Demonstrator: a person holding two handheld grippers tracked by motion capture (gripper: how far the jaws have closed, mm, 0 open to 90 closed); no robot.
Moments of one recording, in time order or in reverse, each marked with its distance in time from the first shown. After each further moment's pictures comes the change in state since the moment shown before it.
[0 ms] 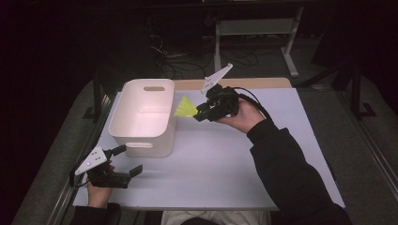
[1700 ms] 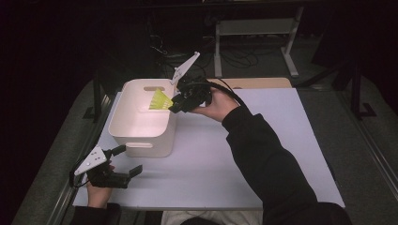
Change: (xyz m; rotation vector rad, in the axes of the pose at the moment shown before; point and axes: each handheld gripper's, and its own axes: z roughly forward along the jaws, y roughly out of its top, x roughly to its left) left arm 0.000 0.000 -0.001 -0.001 0.000 0.004; right arm 0.005 0.066 0.031 0.009 0.014 -0.085
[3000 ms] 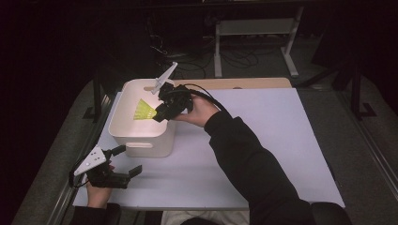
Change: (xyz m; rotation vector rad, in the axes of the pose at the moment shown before) left arm 0.000 0.000 -0.001 -0.004 -0.003 0.002; right arm 0.007 0.015 0.055 0.018 0.097 -0.012
